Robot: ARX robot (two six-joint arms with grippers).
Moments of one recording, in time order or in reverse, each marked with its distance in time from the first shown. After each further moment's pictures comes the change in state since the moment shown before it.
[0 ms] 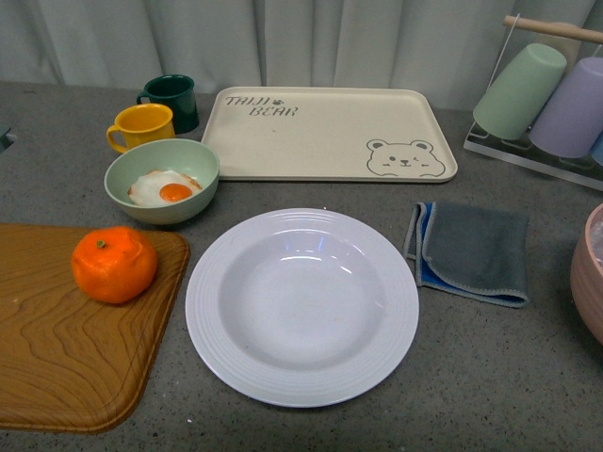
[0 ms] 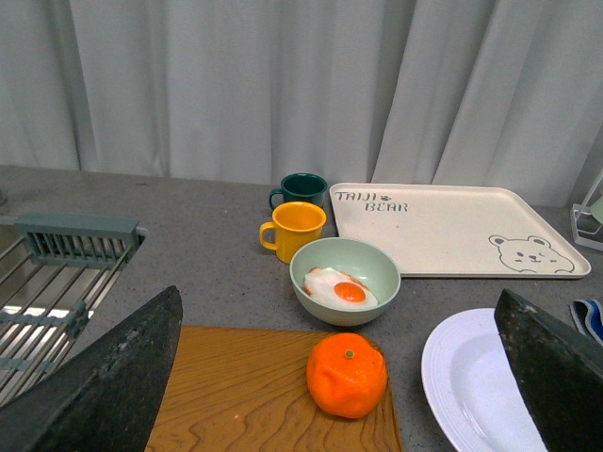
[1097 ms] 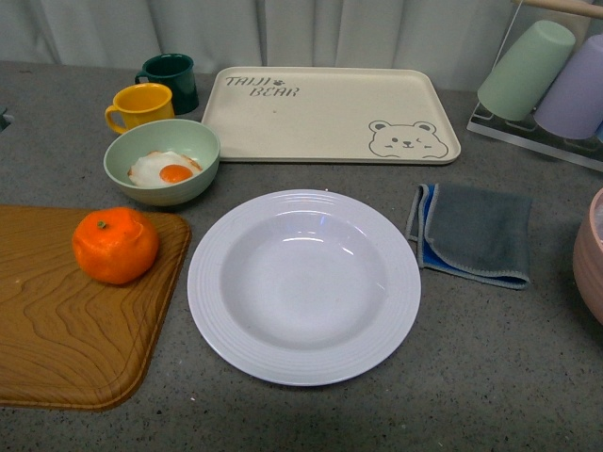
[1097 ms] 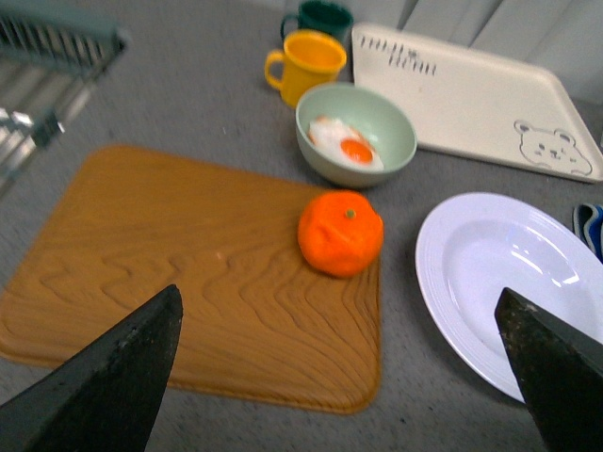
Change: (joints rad) left arm -0.026 0.284 0.113 -0.213 -0.021 -0.193; right arm 0.000 0.000 0.000 0.000 0.000 0.000
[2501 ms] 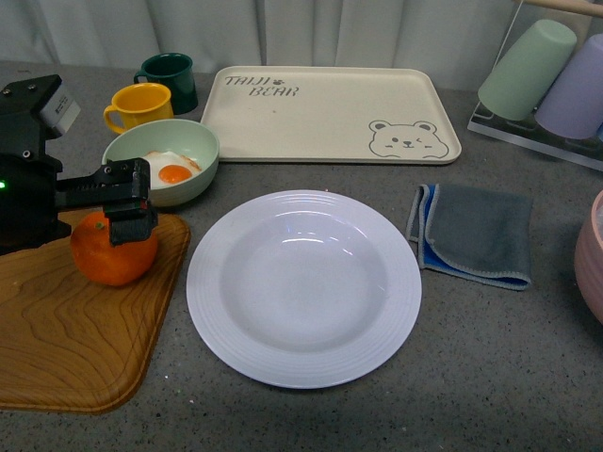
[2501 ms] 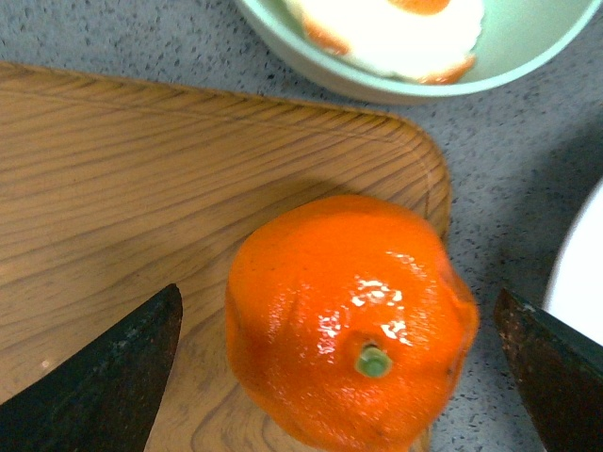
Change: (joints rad) left arm -0.088 1.608 0.637 0.437 0.026 0.031; right arm 0.000 0.000 0.000 0.000 0.000 0.000
